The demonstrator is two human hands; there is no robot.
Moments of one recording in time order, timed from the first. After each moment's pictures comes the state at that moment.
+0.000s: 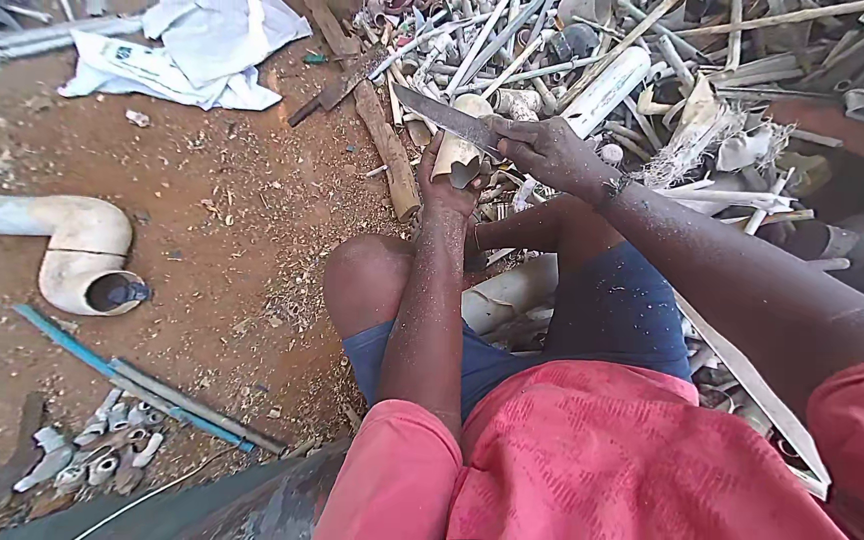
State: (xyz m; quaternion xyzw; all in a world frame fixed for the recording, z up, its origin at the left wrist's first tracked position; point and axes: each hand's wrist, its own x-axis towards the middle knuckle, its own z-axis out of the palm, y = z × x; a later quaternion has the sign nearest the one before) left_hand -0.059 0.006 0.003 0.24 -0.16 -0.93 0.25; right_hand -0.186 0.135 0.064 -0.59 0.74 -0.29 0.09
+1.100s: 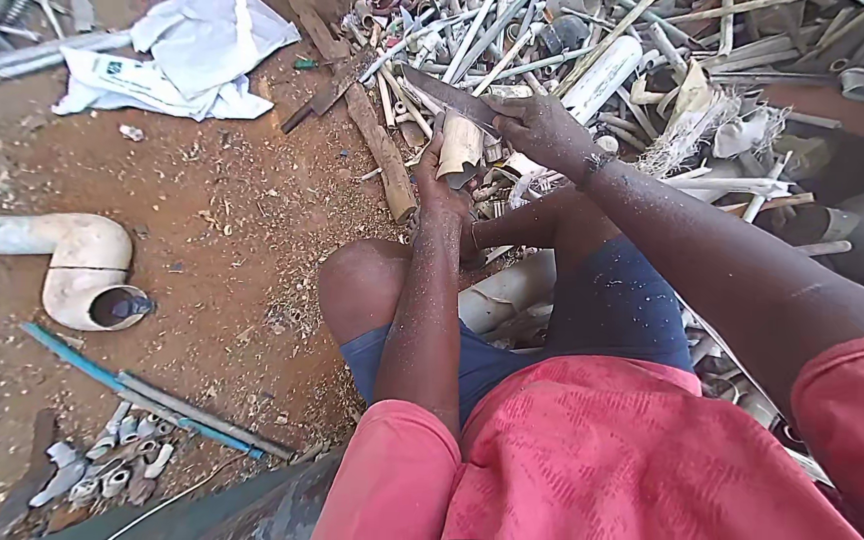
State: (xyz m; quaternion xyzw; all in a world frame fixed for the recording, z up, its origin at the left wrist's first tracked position) left_hand -0.065 0.006 -0.004 0.24 -0.23 -0.90 0.26; right_hand -0.196 0.122 0.064 -0.52 0.81 -0.25 0.11
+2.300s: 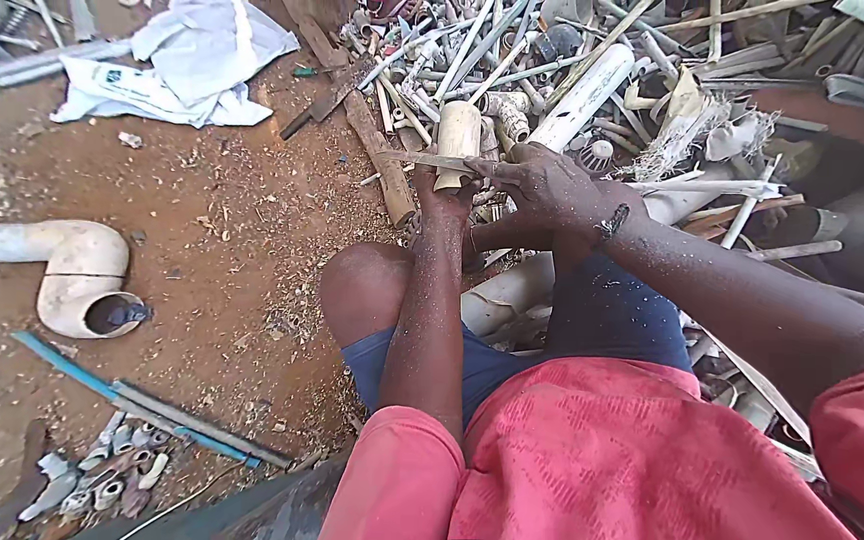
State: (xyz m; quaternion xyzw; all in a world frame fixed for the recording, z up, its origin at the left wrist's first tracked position) left_hand -0.061 0.013 -0.001 0.24 -0.19 -0.91 0.28; right_hand -0.137 0.165 0.077 -0.60 0.79 -0.13 0.04
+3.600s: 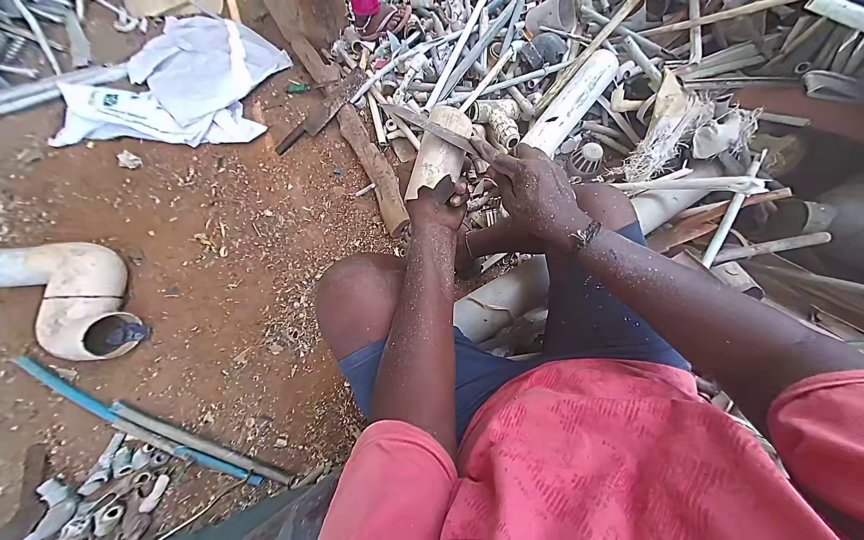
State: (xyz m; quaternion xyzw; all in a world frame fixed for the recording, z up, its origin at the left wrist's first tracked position) left_hand -0.055 0.025 0.007 0.22 -0.18 -0.92 0.29; right_hand -0.122 0.160 0.066 -0.45 0.87 -0.19 0.01
